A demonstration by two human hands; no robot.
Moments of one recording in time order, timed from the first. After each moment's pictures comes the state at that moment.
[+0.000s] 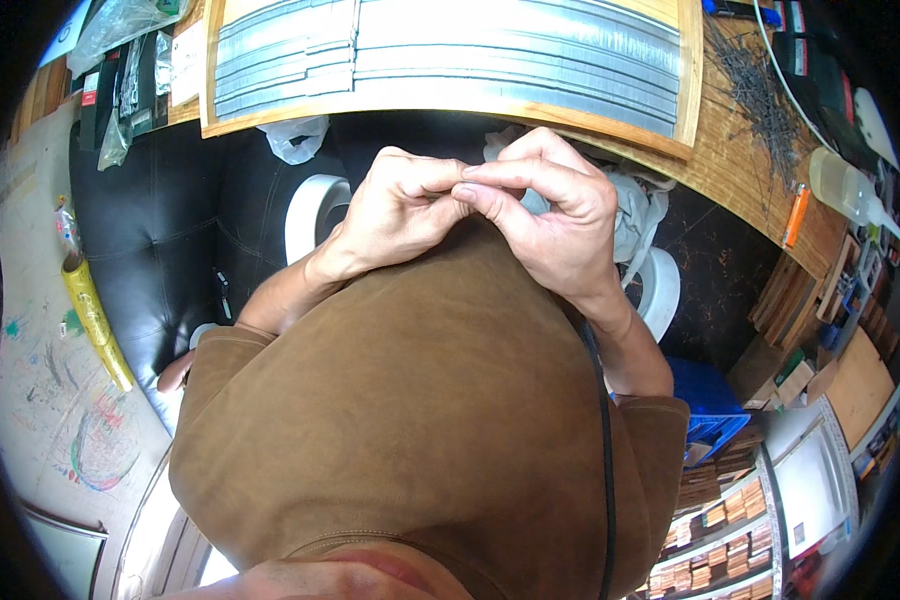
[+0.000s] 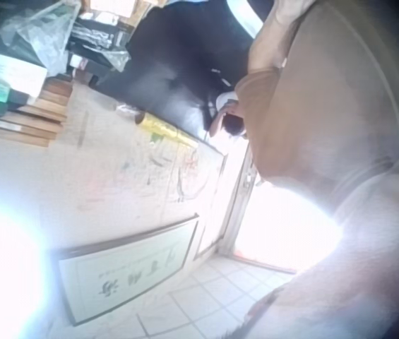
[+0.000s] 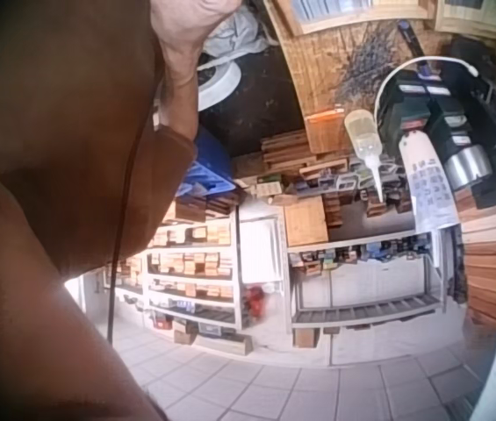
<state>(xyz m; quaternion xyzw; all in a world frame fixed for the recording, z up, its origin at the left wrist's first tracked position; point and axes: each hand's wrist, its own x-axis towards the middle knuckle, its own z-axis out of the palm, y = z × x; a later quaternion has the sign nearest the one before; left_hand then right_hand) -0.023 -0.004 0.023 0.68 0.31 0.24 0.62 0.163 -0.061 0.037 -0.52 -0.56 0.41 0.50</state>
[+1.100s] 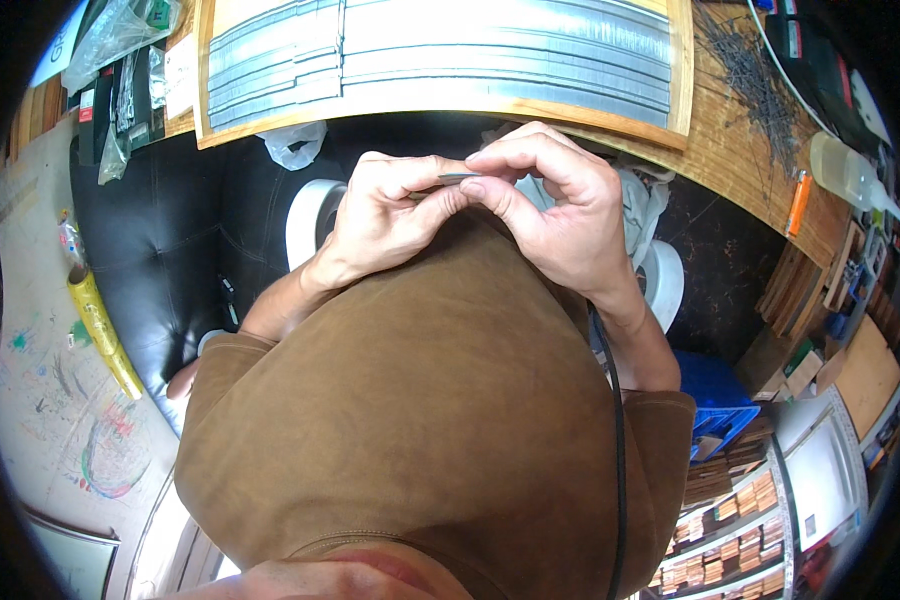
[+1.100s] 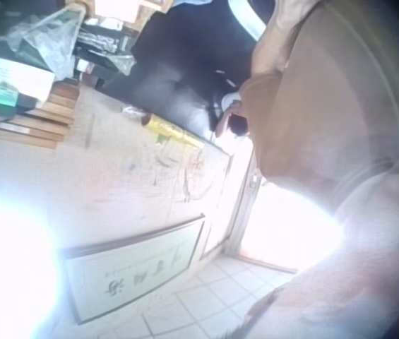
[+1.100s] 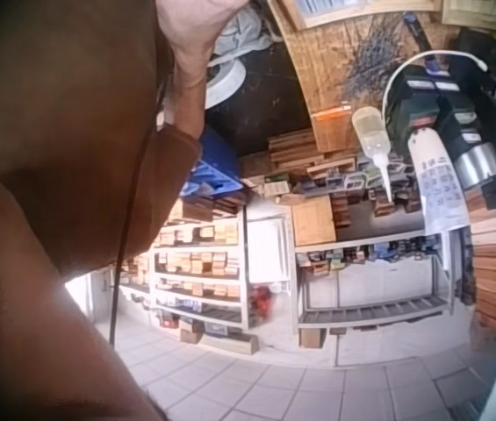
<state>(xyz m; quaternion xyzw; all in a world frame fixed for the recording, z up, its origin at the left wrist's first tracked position) -0.025 -0.002 0.030 0.70 0.32 0.24 0.59 0.173 -0.058 0.039 -0.50 -0.53 0.47 0.50</state>
